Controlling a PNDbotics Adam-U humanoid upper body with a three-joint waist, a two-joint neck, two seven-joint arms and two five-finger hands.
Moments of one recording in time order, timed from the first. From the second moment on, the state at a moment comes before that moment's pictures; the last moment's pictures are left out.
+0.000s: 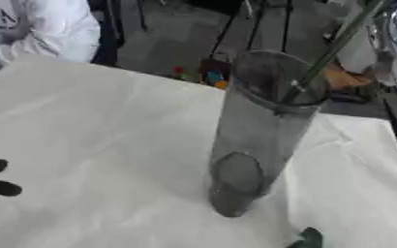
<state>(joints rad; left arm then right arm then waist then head) -0.50 0.08 -0.18 -1.98 0.08 -0.28 0.17 -1.24 -0.77 0.07 -1.63 -1.43 -0.24 0.59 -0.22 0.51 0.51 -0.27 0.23</state>
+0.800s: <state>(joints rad) -0.50 0.07 -0.18 -1.98 0.08 -0.28 0.17 -1.22 -0.77 0.07 -1.60 -1.33 -0.28 0.51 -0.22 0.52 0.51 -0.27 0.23</state>
